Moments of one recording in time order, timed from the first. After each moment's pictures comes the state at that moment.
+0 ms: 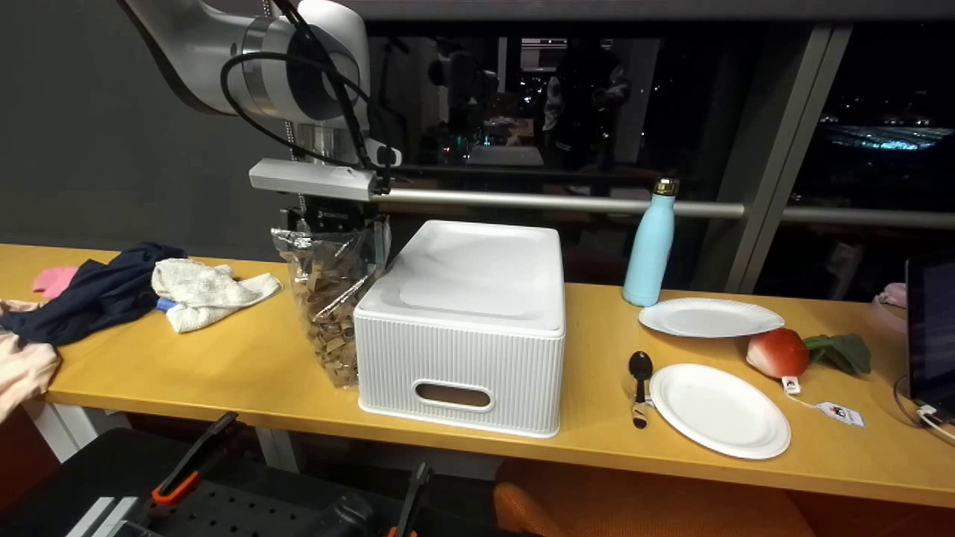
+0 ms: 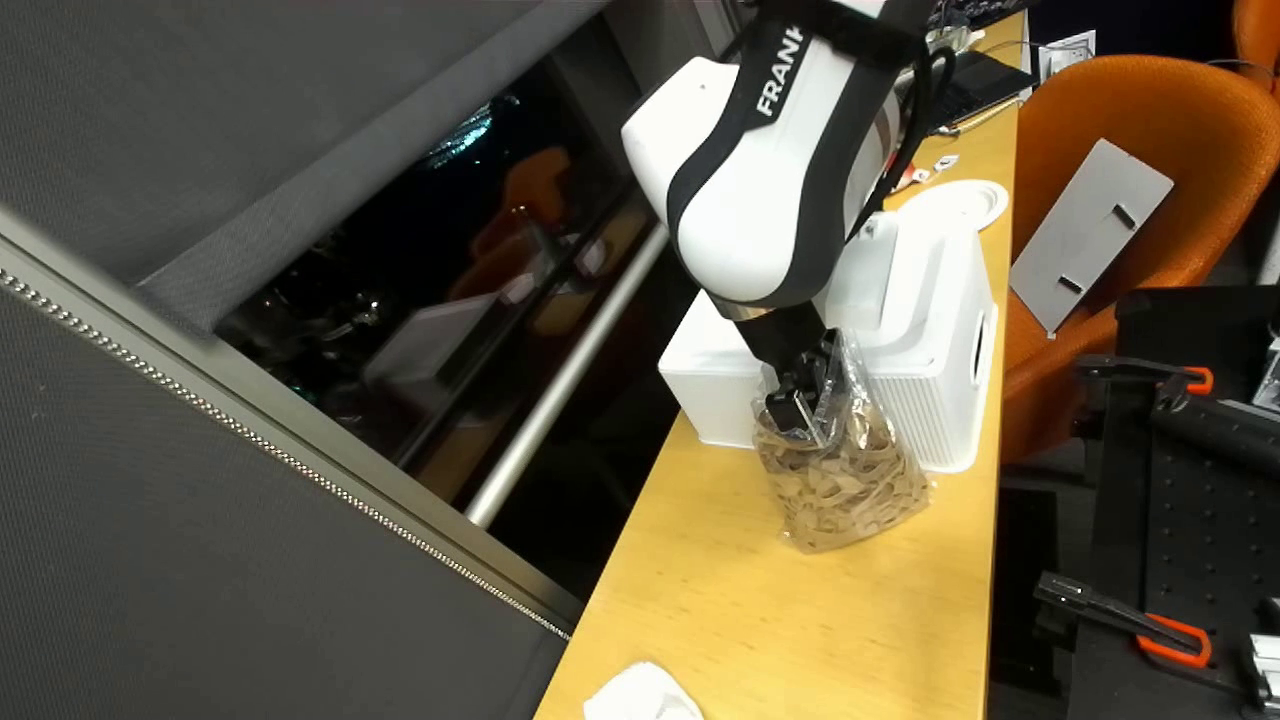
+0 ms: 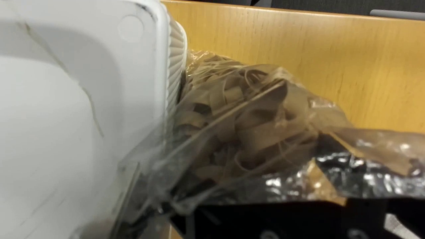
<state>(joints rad) 0.06 0.28 0.07 -2.15 0.06 2.31 -0.16</state>
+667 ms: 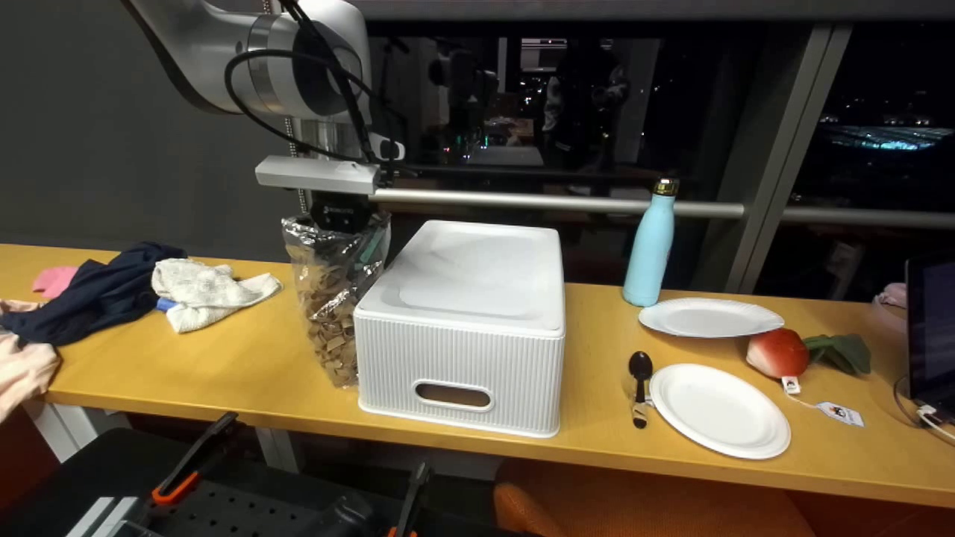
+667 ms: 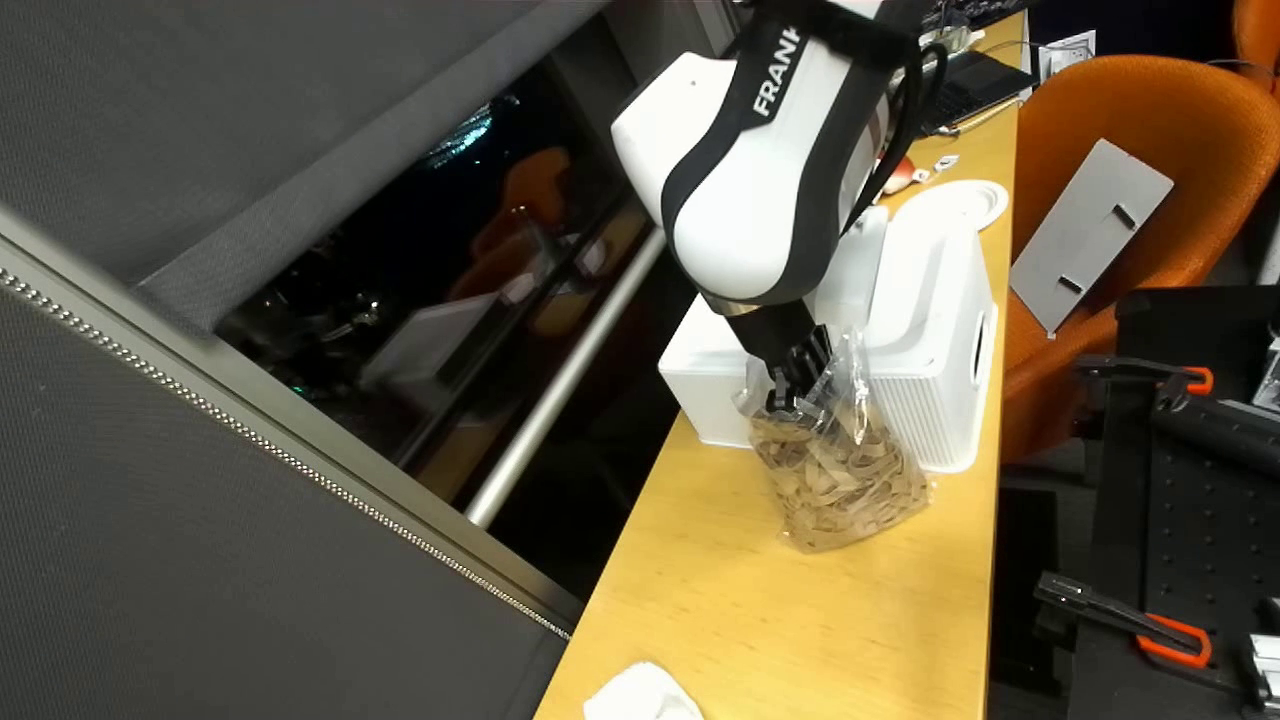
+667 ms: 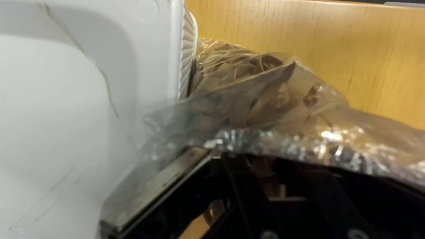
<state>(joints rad) 0.06 0.28 0.07 -2.12 0.02 2.32 -0.13</state>
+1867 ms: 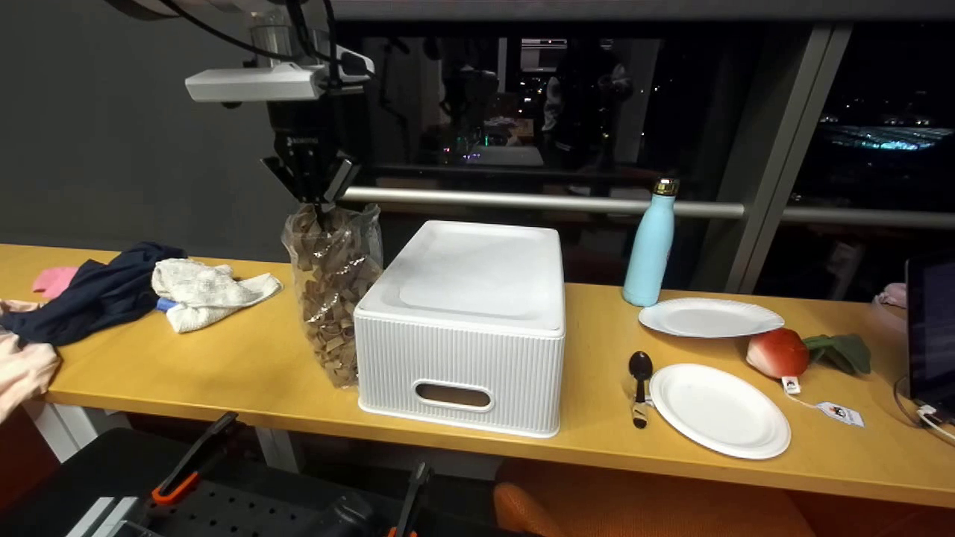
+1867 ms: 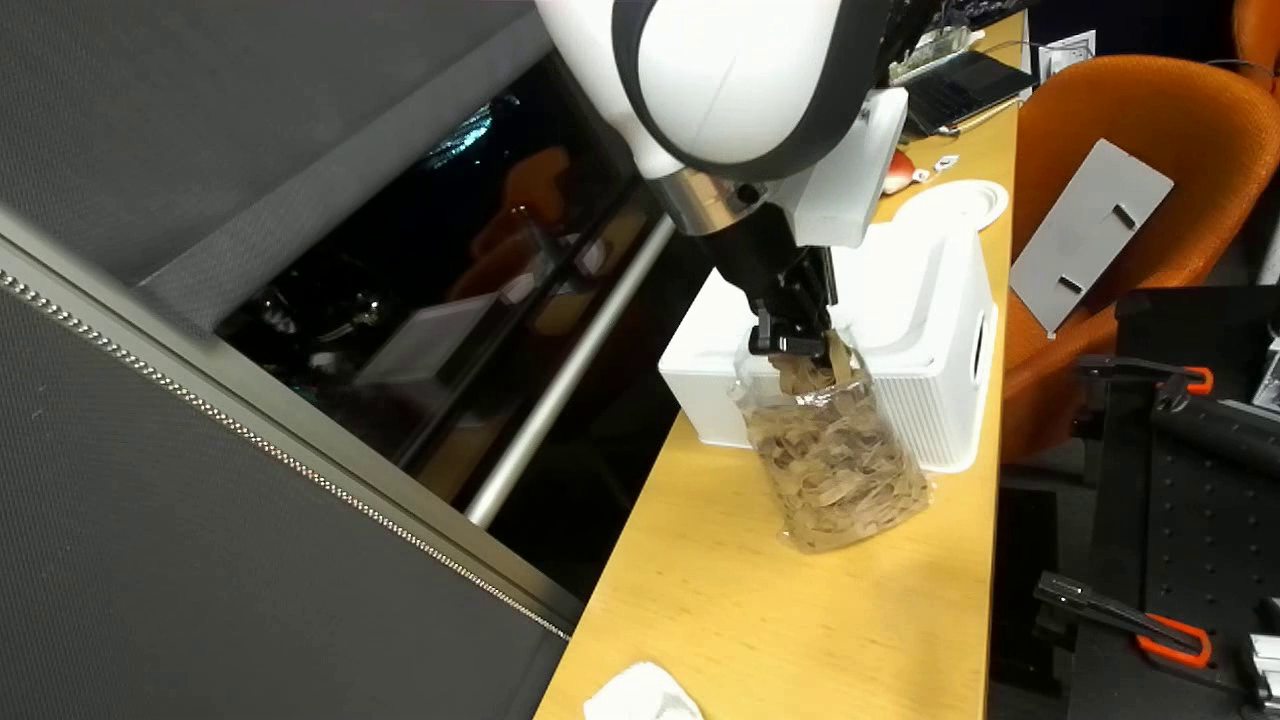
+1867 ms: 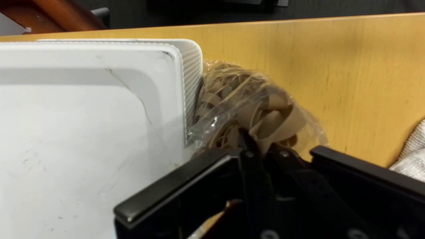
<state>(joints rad) 0.10 0.04 0.08 -2.18 -0.07 2.14 0.09</state>
